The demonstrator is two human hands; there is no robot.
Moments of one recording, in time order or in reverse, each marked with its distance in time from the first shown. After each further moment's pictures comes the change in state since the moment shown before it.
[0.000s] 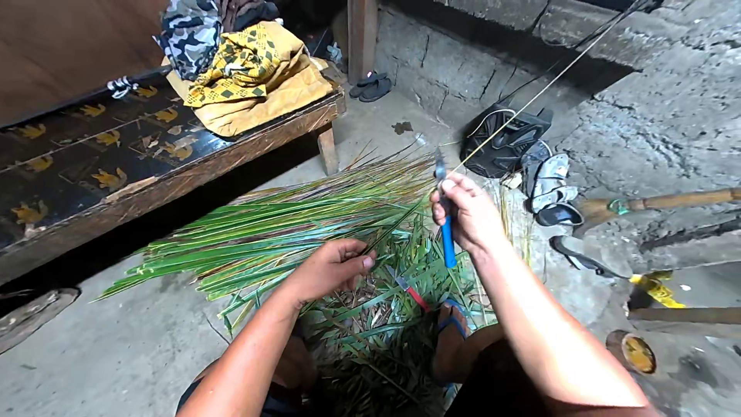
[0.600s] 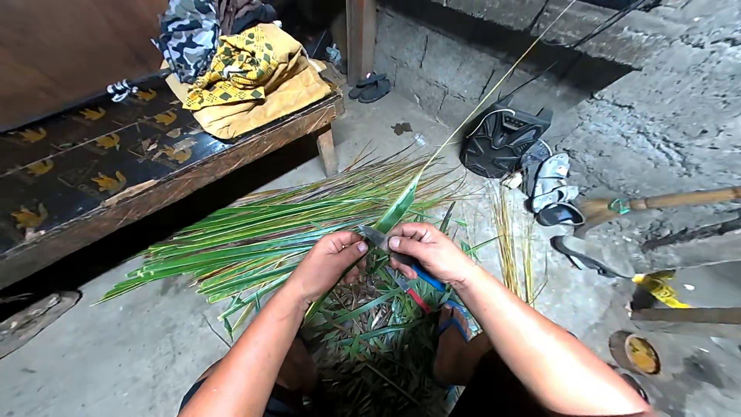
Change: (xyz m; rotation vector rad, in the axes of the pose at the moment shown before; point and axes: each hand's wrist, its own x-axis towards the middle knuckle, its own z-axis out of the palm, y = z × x) left_hand 0.009 0.002 0.005 -0.221 0.151 -0.008; right_hand -0.028 0.031 0.018 -0.134 -0.661 0.152
